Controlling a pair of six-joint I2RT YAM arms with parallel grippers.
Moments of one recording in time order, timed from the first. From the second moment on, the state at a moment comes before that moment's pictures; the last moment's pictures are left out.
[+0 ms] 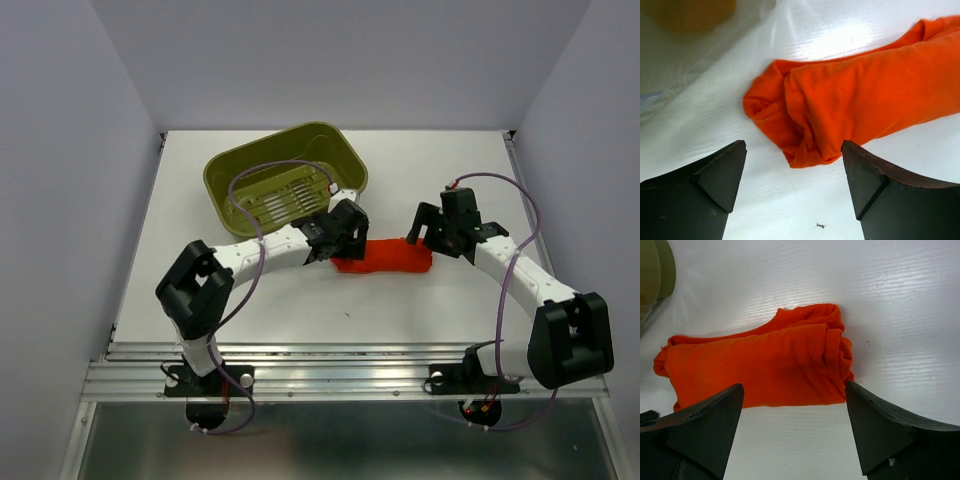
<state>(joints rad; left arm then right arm) -0.89 1.76 1.25 -0.40 -0.29 -0.61 0.23 1.31 0.86 -0.42 0.04 0.51</state>
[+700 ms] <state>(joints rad) -0.85 1.49 1.04 -0.44 -0.42 -0.60 0.23 1.31 0.86 -0.42 0.02 0.52</state>
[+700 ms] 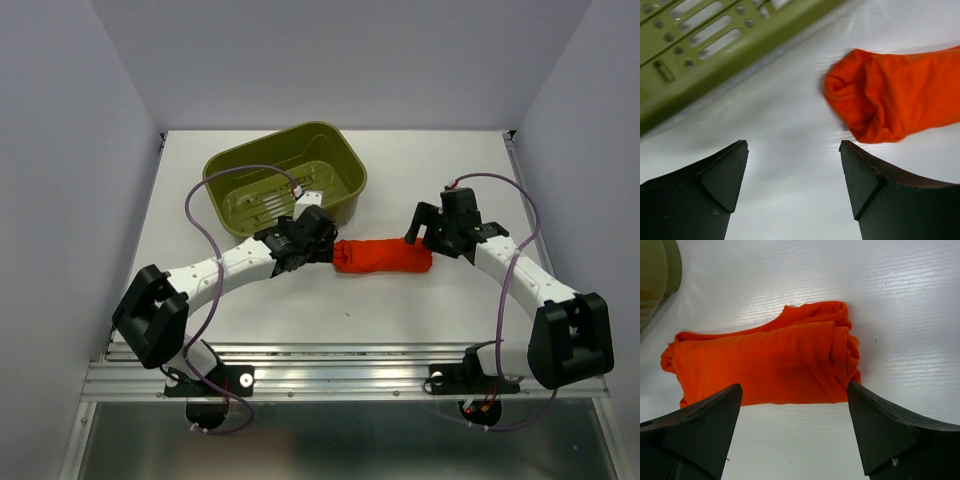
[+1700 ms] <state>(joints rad) -0.81 1.43 0.98 -0.26 -0.05 -0.78 0.23 1.29 0.83 -0.41 -0.02 0.54</state>
